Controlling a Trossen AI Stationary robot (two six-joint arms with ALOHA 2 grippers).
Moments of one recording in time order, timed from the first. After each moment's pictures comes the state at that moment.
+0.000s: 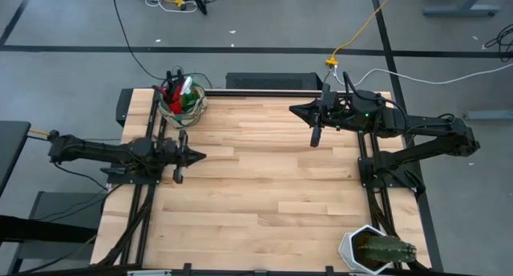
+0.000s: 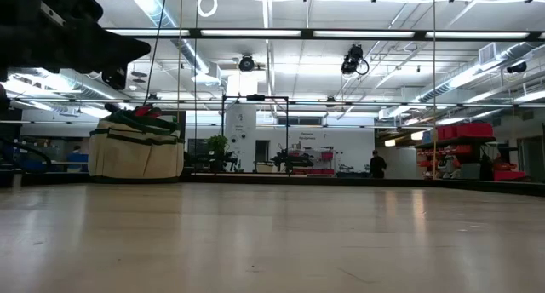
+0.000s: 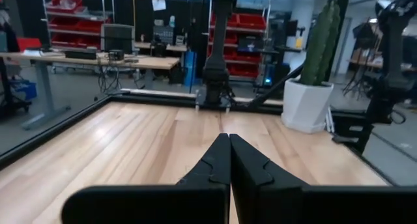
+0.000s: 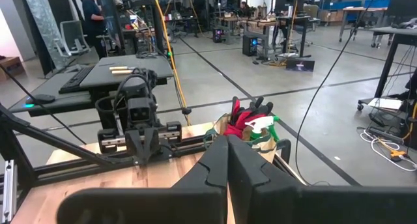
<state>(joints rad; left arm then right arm) -0.07 0.28 0.02 0.34 -0.13 -0.08 -0.07 1.07 1.12 -0.12 0.17 0.06</state>
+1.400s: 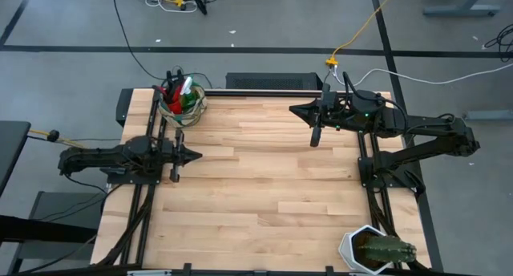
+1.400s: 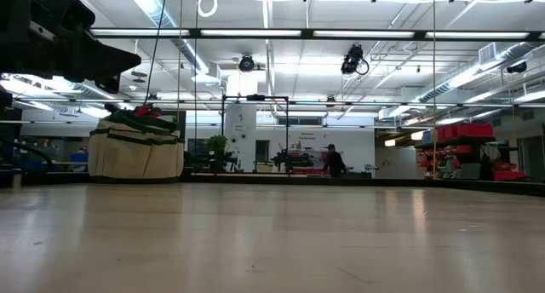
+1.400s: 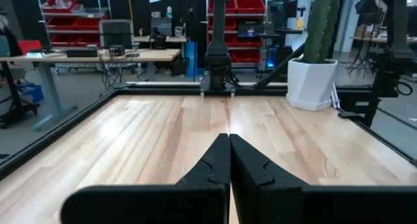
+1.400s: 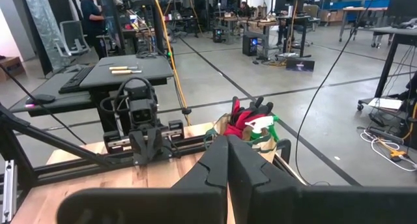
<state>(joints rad) 0.03 0.02 0.01 0.02 -0.02 -0.01 -0.07 1.07 1.12 -0.12 0.17 0.06</state>
